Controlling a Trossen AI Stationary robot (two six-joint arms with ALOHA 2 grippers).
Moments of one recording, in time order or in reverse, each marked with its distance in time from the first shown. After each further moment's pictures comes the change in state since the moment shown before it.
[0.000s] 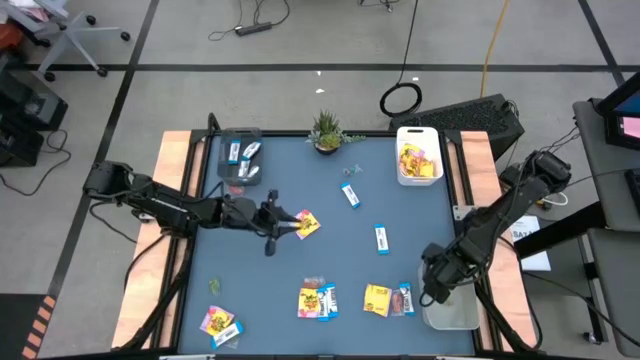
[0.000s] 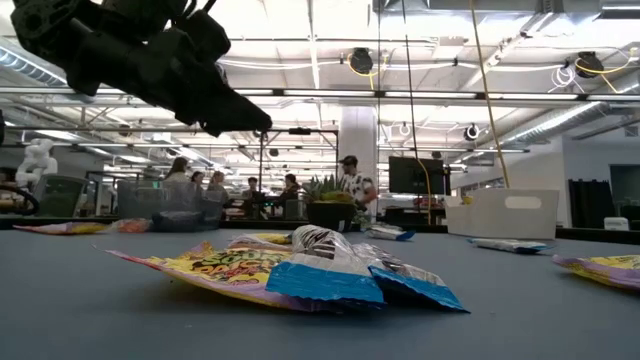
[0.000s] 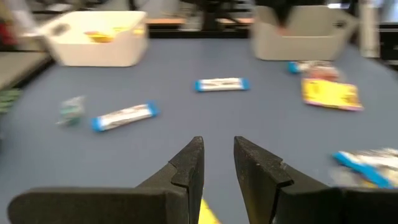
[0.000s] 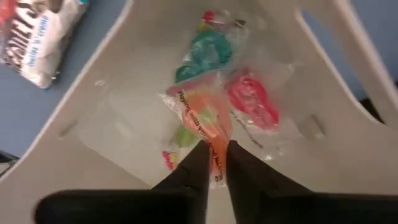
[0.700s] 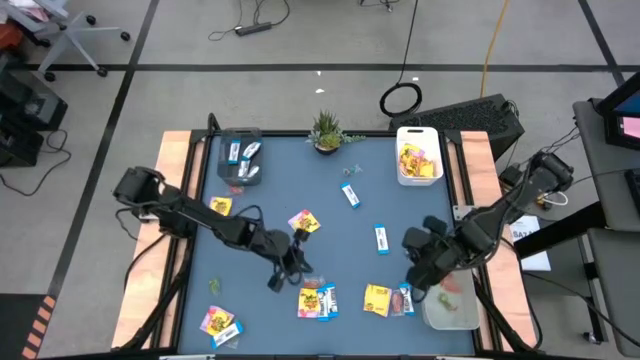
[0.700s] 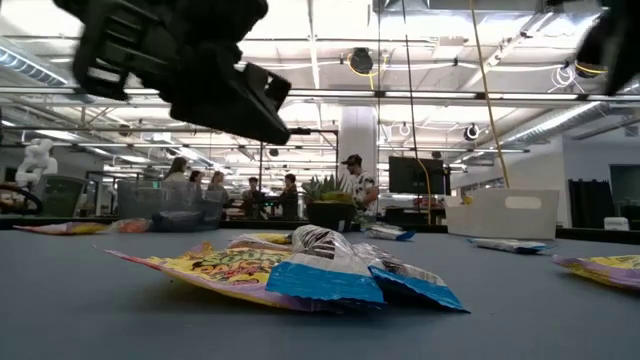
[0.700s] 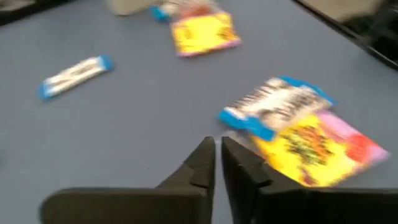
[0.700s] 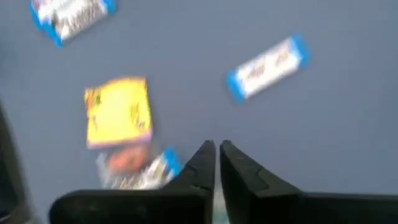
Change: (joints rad) left arm -0.187 0.304 0.352 -0.329 0.189 0.247; right arm -0.115 -0.007 0.290 -0.082 0.588 -0.504
